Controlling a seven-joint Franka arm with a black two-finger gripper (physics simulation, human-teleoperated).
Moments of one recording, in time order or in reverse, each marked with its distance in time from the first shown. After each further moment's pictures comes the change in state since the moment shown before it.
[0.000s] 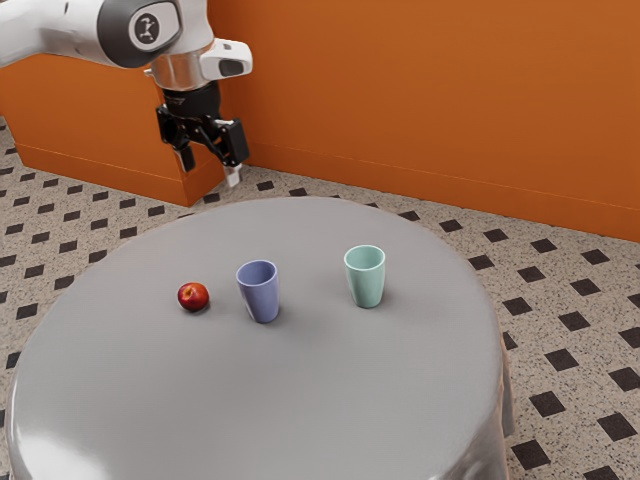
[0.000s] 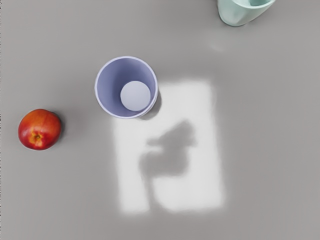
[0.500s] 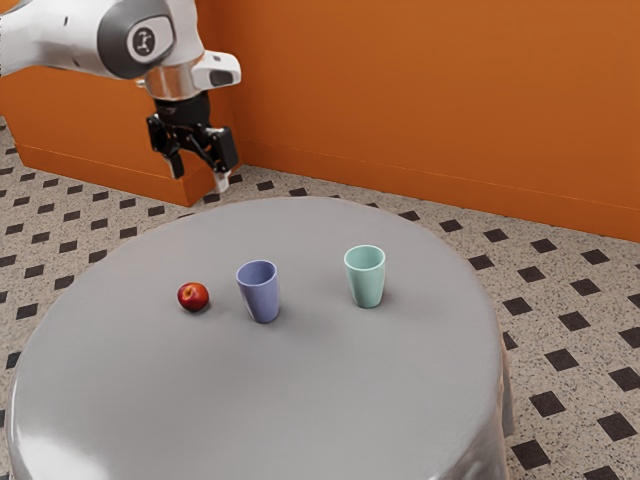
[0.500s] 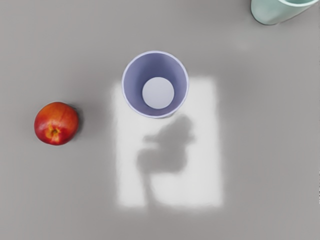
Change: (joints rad) arm 0.054 0.026 0.001 -0.023 -0.003 0.033 0.006
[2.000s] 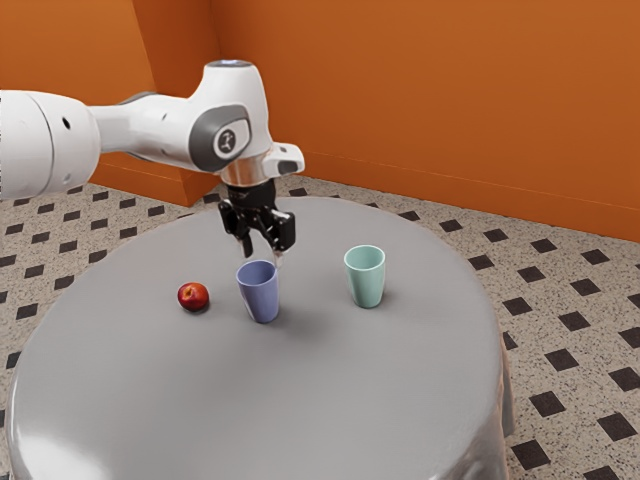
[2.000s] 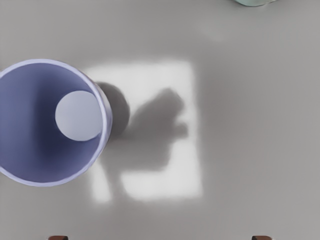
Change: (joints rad) arm -0.053 0.237 0.000 -0.082 -0.092 0.253 -0.013
